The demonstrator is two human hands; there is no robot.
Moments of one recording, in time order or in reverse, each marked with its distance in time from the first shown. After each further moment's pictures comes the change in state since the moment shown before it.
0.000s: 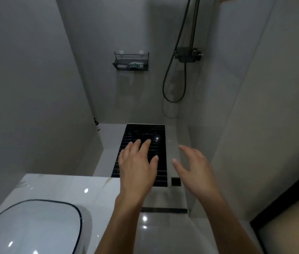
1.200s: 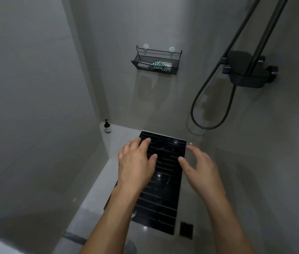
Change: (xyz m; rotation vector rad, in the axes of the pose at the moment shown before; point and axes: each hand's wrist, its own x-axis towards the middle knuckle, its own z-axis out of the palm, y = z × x) left_hand 0.409 -0.062 0.132 0.089 0.028 -0.207; right_hand 0.447 0.037 0.086 0.059 -0.140 -0.030
